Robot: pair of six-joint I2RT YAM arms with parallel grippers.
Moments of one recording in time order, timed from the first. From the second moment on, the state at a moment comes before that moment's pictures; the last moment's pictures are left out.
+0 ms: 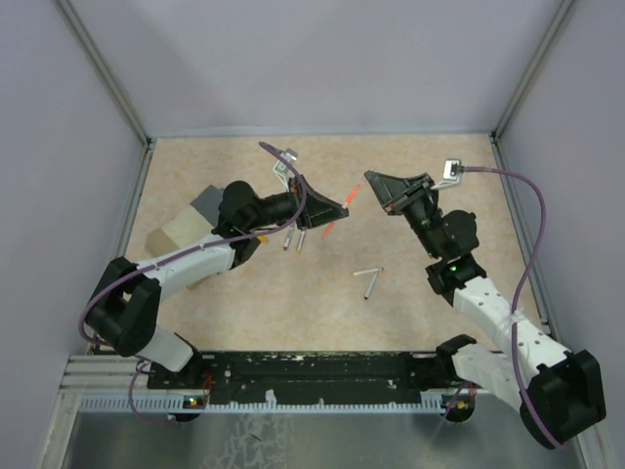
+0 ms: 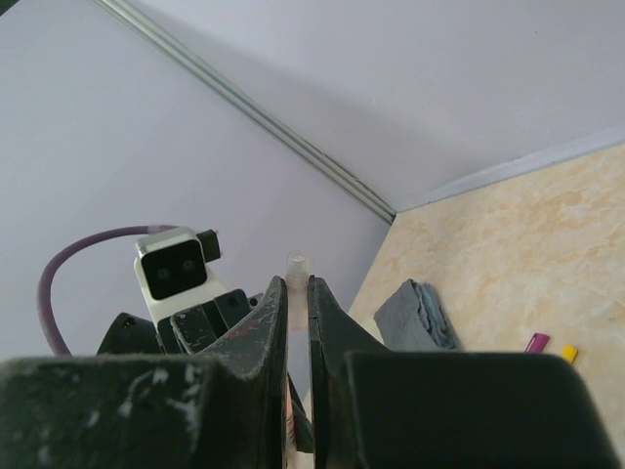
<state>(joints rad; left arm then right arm) -0.65 1.52 0.91 0.90 0.73 -0.83 0.43 0.95 0.62 0.63 -0.09 0.97</state>
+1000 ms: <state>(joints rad) -0.65 1.52 0.91 0.90 0.73 -0.83 0.43 0.95 0.62 0.67 -0.14 0.97</state>
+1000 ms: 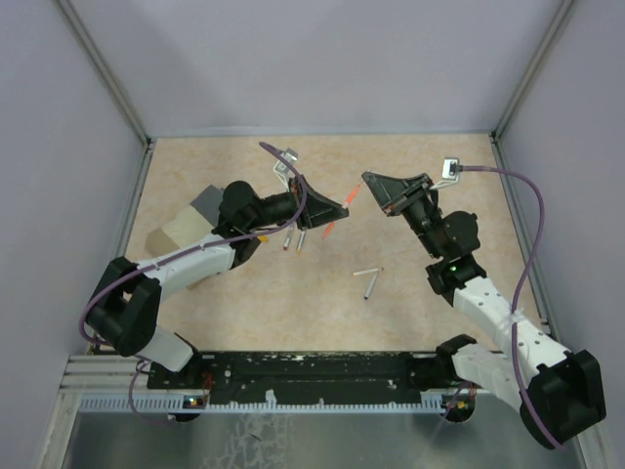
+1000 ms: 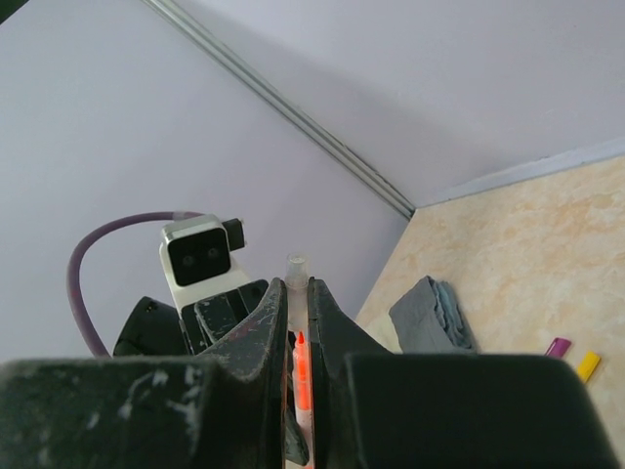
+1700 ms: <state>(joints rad) -0.65 1.52 0.92 0.90 0.73 -0.83 0.43 0.95 0.62 0.67 -0.17 0.97</state>
